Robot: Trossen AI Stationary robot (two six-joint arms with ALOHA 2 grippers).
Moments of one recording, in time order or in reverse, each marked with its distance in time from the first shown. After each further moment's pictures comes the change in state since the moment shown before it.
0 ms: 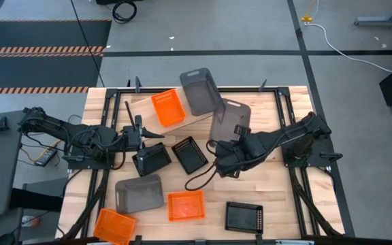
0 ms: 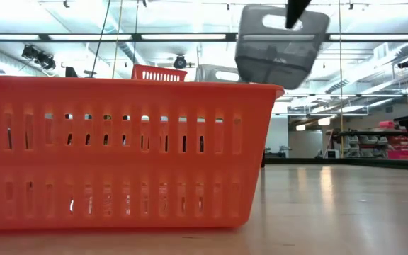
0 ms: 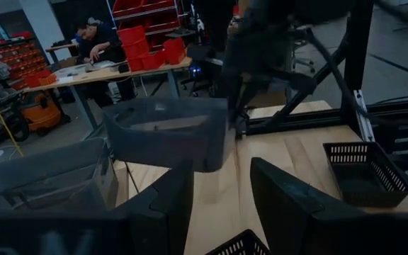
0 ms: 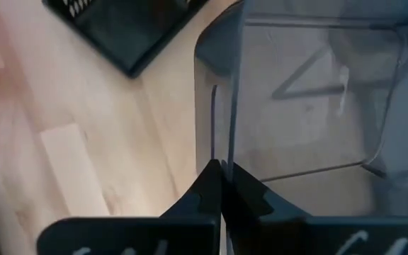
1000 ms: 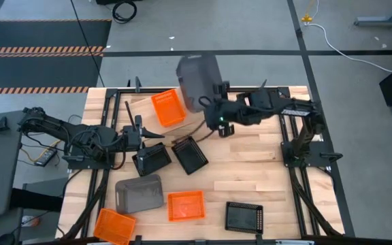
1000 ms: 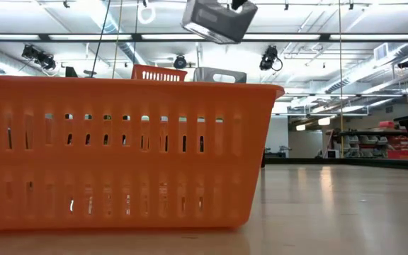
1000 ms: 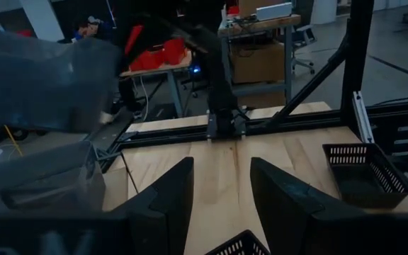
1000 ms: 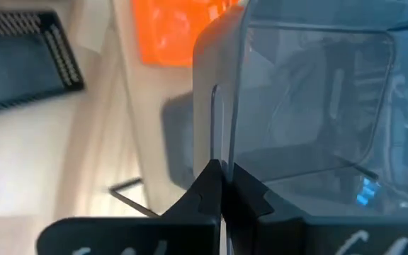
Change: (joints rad) left arm 0.000 0.000 0.000 0.000 0.000 -0.015; right arm -0.300 0.001 0.315 0.196 0.151 -1.047
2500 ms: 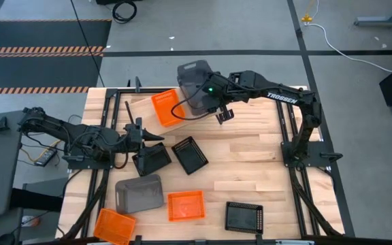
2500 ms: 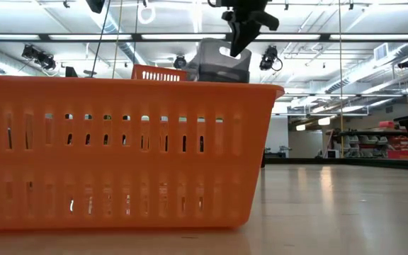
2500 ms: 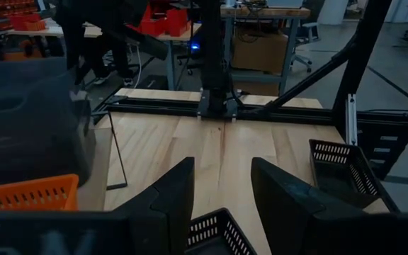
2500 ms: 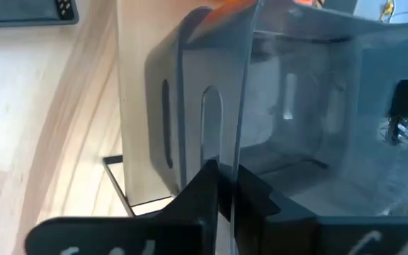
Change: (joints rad) left arm 0.000 0.001 0.000 -0.089 0.000 -0.212; right arm -0.290 0.002 -0.188 0.143 -0.308 -0.300
